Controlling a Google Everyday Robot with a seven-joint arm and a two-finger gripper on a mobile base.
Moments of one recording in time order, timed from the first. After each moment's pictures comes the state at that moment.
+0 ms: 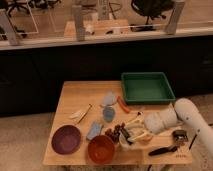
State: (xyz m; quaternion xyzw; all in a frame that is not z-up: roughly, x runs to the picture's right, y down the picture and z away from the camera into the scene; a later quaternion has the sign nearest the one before) arm 0.118 0.202 0.653 -0.35 -0.56 0.14 0.74
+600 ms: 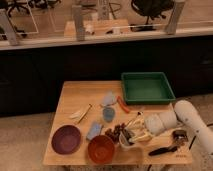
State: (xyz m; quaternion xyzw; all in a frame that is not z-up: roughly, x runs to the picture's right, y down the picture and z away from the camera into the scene) arm 0.126 0.212 0.666 -0.35 -0.56 0.15 0.74
